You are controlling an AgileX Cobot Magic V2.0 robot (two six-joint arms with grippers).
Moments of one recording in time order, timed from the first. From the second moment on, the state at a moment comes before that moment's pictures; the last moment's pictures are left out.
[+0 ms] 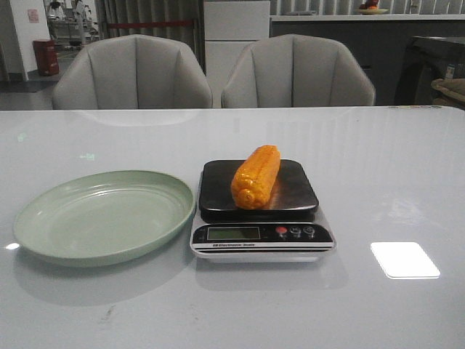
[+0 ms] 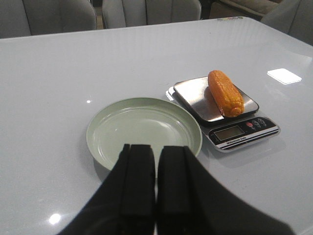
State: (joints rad) left arm -0.47 0.15 -0.34 0.03 0.53 -0.11; right arm 0.08 0.01 -0.05 -0.02 -0.08 0.05
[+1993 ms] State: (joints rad) left arm -0.47 0.15 -0.33 0.03 0.52 -0.11; right arm 0.52 1.51 -1.16 0.21 0.55 0.26
